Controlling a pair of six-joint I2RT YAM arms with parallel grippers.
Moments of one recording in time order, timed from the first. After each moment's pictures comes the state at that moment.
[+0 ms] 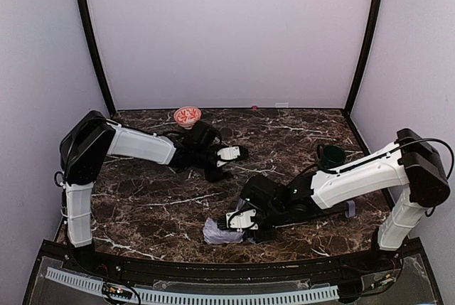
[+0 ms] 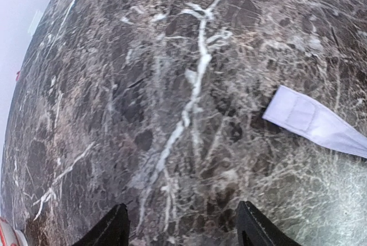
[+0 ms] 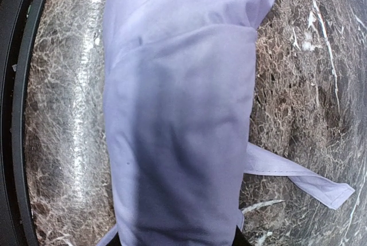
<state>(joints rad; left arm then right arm) -0.78 2.05 1.30 -0.03 0.13 0.70 1.22 1.69 0.93 -0.33 -0.02 -0.51</state>
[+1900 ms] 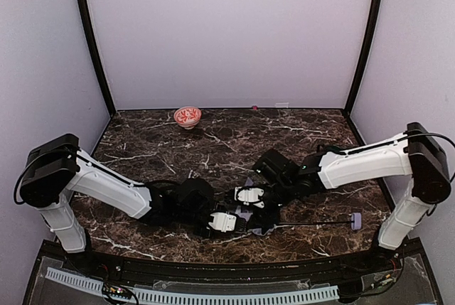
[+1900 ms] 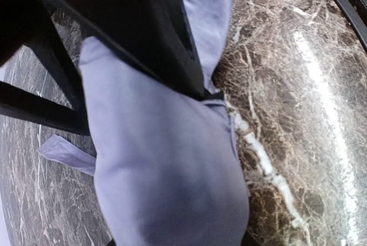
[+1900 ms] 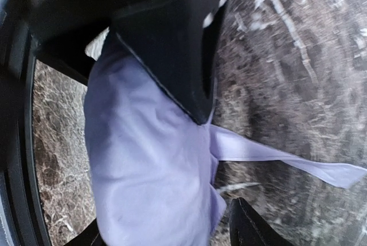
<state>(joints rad) -1.15 1.74 0.76 0.16 0.05 0.78 1.03 1.68 0.97 -0.39 -0.24 -0.44</state>
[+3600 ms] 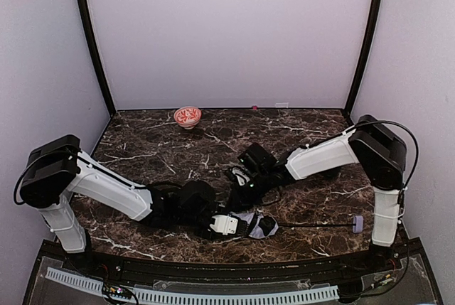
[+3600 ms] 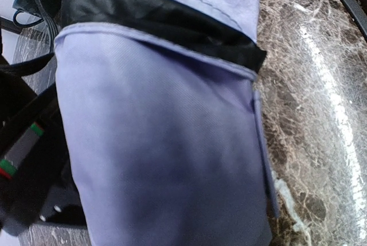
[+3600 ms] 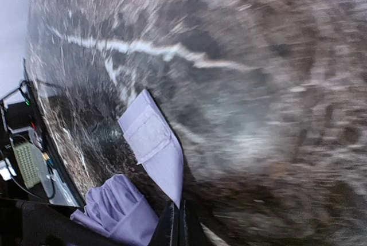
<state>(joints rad) -1.17 1.75 0.77 0.17 -0.02 0.80 0.94 2.01 1.19 -0.21 -0.49 0.65</state>
